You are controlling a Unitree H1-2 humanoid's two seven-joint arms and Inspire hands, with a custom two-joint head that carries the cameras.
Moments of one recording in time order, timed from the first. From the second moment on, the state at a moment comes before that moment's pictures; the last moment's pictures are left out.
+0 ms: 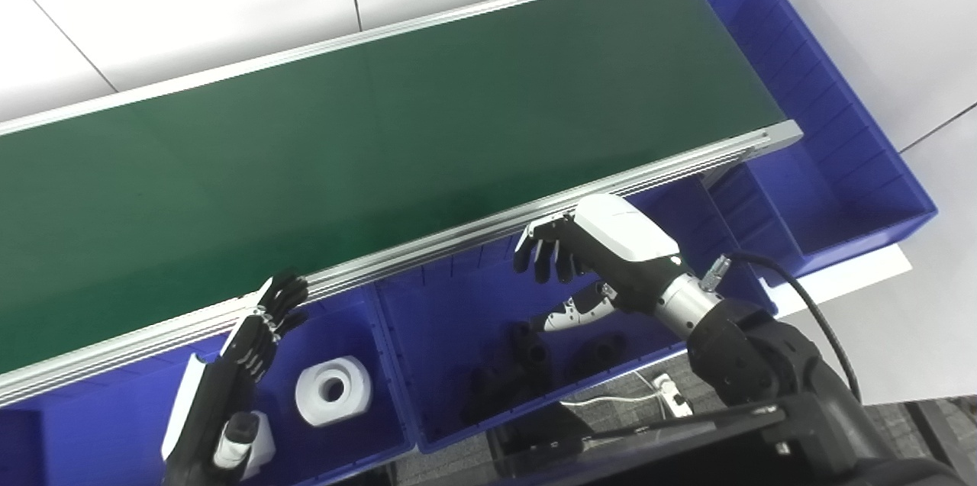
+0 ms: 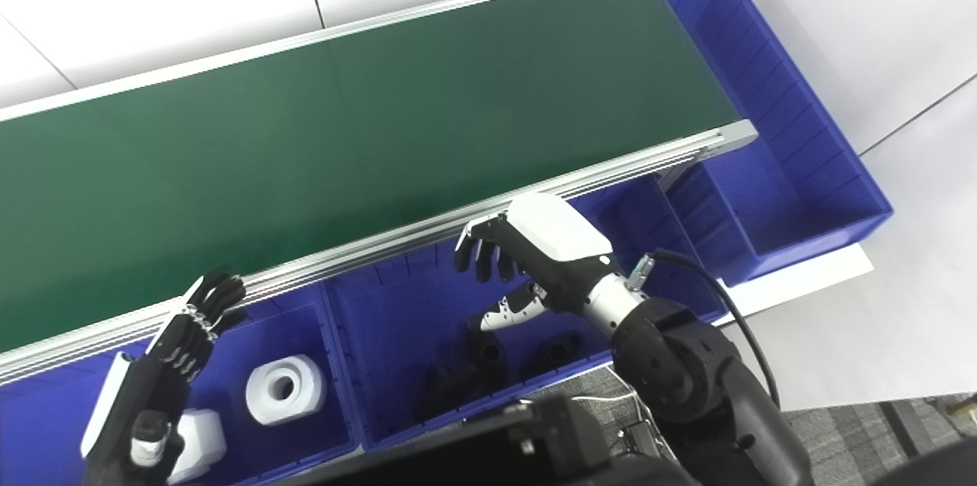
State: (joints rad) left arm 0.57 0.22 -0.24 -0.35 0.00 -0.22 -0.22; right arm 0.34 -0.41 0.27 -0.63 -0.75 0.22 0.52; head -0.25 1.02
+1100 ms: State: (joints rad) left arm 0.55 0.12 -0.29 -0.14 0.17 -0.32 -0.18; right arm 0.46 -0.07 0.30 -0.19 -0.06 -0.05 0.33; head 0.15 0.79
